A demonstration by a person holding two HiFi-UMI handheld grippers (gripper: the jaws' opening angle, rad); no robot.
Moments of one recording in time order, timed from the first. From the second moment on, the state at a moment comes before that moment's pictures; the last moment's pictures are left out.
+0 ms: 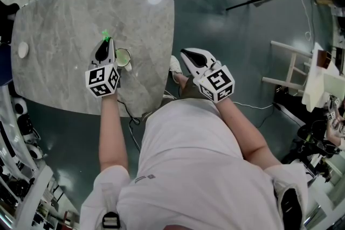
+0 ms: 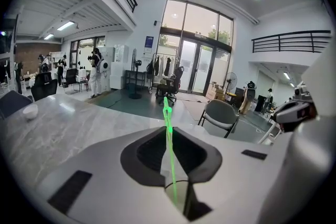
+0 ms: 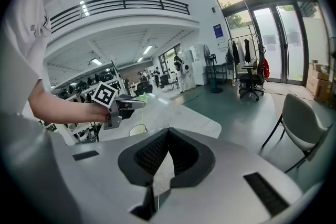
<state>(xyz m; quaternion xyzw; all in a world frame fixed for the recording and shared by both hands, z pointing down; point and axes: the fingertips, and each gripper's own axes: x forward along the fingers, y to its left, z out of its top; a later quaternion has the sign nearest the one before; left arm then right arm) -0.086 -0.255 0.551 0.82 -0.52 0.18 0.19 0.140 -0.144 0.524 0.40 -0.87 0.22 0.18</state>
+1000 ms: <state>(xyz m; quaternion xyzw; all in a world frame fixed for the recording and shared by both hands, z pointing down) -0.110 -0.204 0.520 0.80 -0.55 0.17 0.18 0.096 -0.142 0.498 0.33 -0.91 0.19 0.16</state>
